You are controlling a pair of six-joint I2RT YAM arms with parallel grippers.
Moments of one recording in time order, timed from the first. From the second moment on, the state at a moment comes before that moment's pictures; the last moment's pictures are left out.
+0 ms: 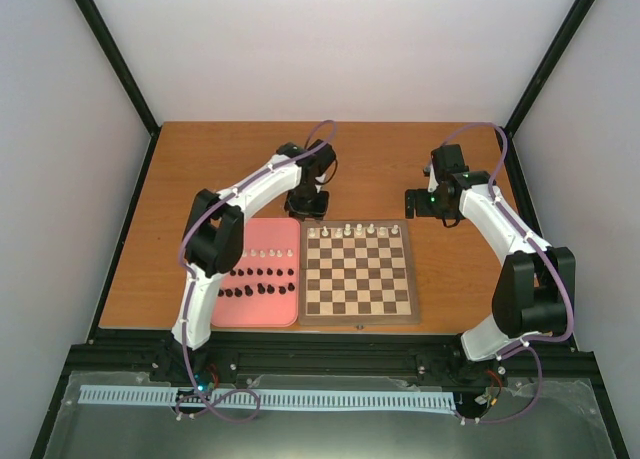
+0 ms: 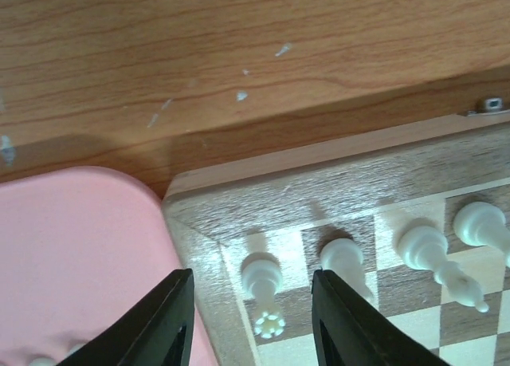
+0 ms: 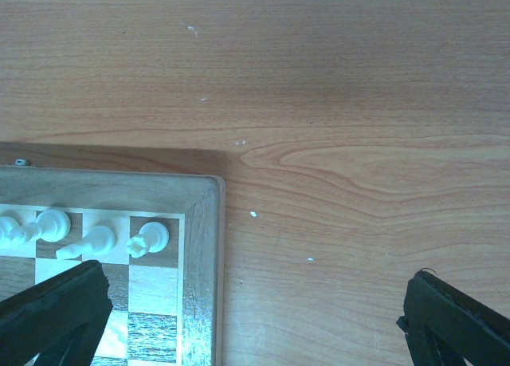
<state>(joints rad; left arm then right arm) -0.60 2.20 1.92 -1.19 0.07 -0.45 0.16 1.55 1.20 -0.80 -0.02 0.14</state>
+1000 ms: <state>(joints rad) -0.07 1.66 1.20 -1.06 0.04 -0.49 0.16 1.55 1.20 -0.80 -0.04 0.14</state>
